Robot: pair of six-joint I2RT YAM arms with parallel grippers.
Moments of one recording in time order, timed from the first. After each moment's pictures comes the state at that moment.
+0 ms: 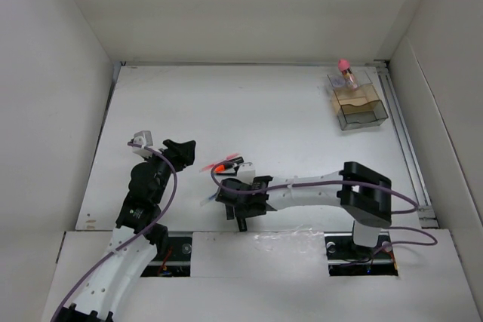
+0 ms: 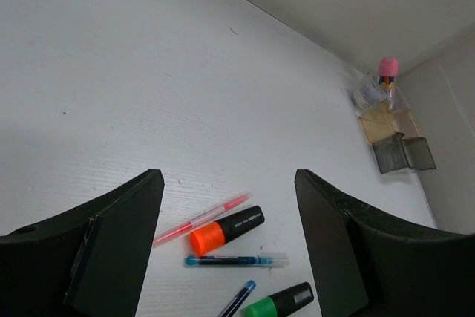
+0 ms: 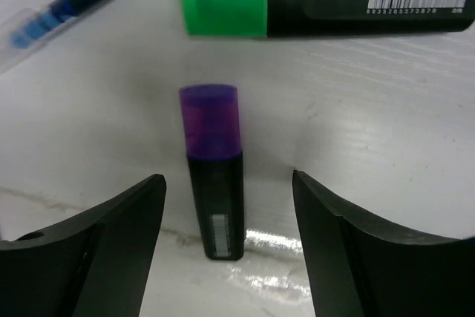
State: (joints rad) left arm -0.30 0.42 0.27 0.04 -0.09 -0.66; right arm 1.30 1.78 1.16 -0.62 0.32 1.11
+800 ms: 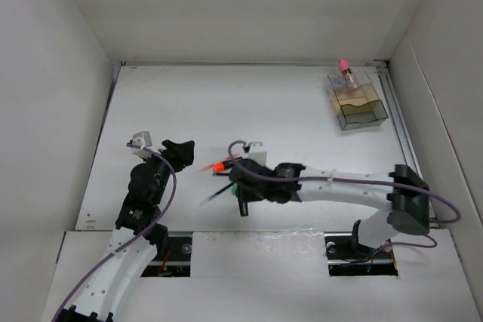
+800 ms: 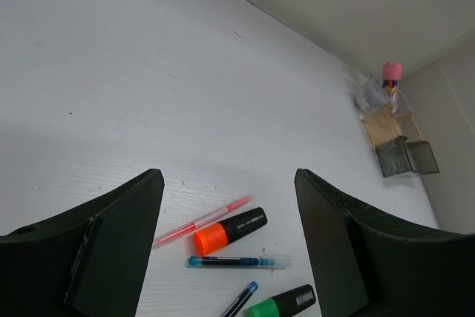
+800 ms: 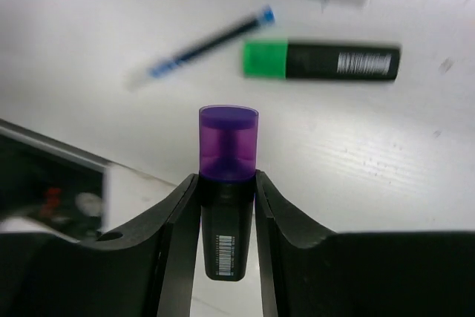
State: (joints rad) left arm -0.30 0.40 0.27 0.02 -0.12 -0.66; right arm 1.27 1.59 1.16 -0.62 0.36 1.03
